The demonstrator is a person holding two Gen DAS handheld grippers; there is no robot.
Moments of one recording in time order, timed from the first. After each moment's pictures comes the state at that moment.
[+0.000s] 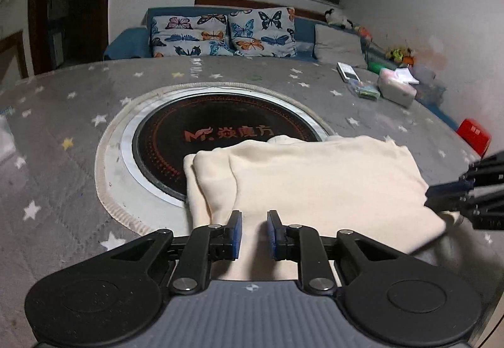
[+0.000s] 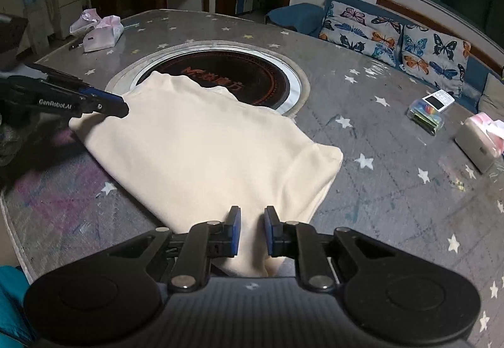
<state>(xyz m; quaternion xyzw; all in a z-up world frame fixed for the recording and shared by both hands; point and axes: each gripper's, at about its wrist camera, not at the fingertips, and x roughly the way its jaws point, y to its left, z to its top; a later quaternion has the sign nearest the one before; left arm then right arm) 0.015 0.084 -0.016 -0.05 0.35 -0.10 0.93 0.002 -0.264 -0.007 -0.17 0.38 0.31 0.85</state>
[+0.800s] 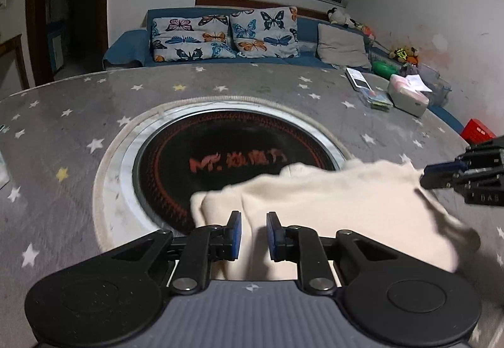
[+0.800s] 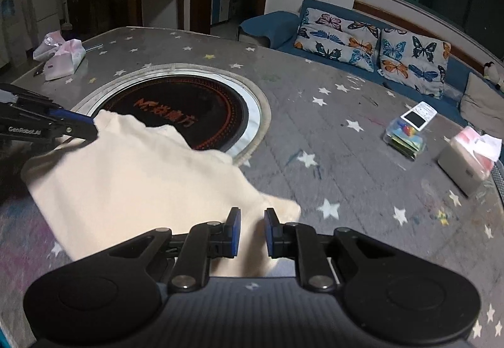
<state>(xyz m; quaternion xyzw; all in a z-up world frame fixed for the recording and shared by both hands) 0.063 0.082 -0.006 -0.04 0.35 -0.09 0.93 0.066 -0.256 0.000 -0.16 0.37 0.27 0.88</state>
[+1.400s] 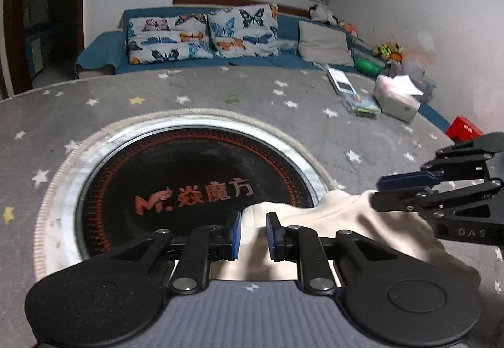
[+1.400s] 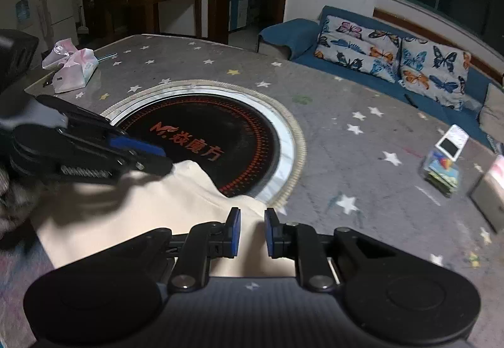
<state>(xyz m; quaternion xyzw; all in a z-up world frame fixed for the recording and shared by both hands) 0.115 0.047 -0.016 -0.03 0.36 -0.12 0.92 0.093 -0.211 0.000 -0.16 0.36 0.31 0.87</state>
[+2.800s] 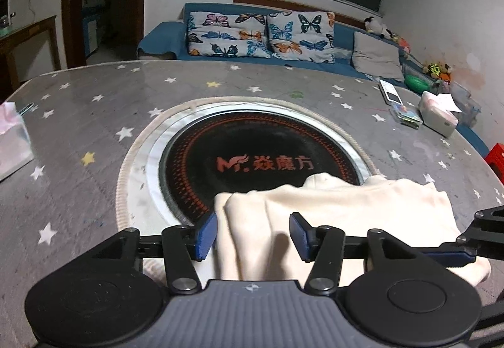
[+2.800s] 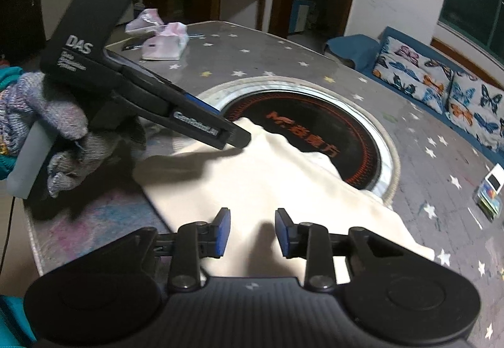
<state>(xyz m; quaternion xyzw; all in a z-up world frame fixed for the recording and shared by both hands) 0.052 0.088 -0.003 -0.06 0.36 -0.02 0.93 -0.012 -0.152 0.008 -0.22 0.33 0.40 0.83</state>
